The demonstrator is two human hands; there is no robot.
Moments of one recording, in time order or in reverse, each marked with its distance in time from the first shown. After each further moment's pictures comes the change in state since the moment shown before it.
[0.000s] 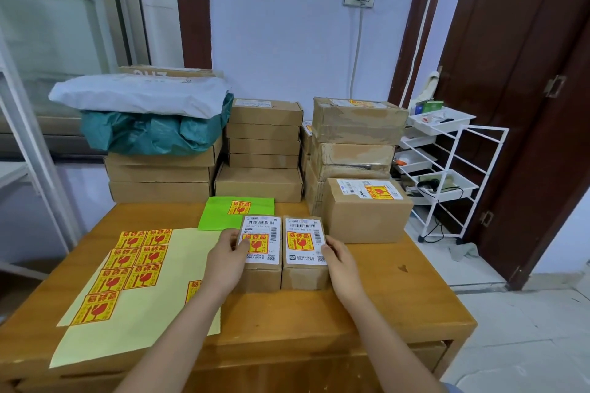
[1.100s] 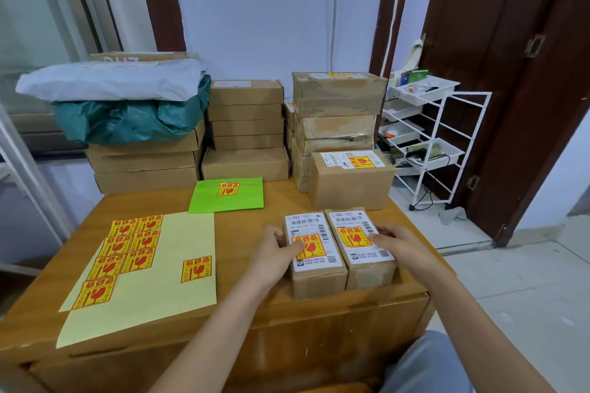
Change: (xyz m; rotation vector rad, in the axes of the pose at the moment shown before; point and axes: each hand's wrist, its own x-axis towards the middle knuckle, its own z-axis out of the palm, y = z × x) left_hand -0.053 0.017 0.058 -0.056 -0.333 -0.054; right_hand -0.038 -0.014 -0.124 -0.067 -0.116 0.187
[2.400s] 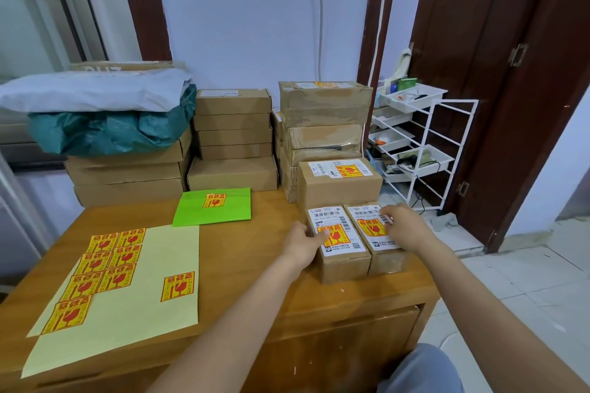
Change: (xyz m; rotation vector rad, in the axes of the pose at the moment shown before) left_hand 0.050 0.024 0.067 0.009 -0.115 -0.056; right_hand 0.055 -0.015 -0.046 -0.857 0.198 -0.046
